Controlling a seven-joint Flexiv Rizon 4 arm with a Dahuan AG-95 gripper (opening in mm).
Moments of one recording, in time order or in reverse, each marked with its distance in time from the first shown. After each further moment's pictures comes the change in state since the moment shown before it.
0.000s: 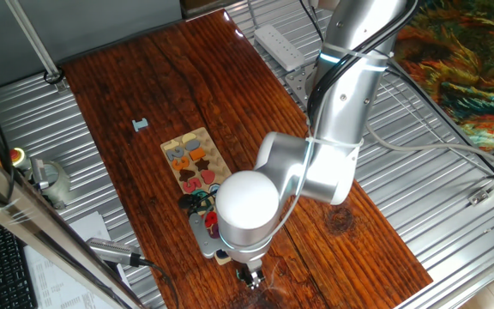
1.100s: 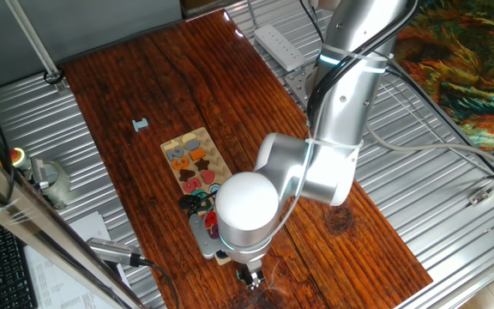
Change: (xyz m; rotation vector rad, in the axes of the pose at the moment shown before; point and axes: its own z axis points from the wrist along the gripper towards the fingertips) arm 0.000 0.000 0.002 0.001 0.004 0.007
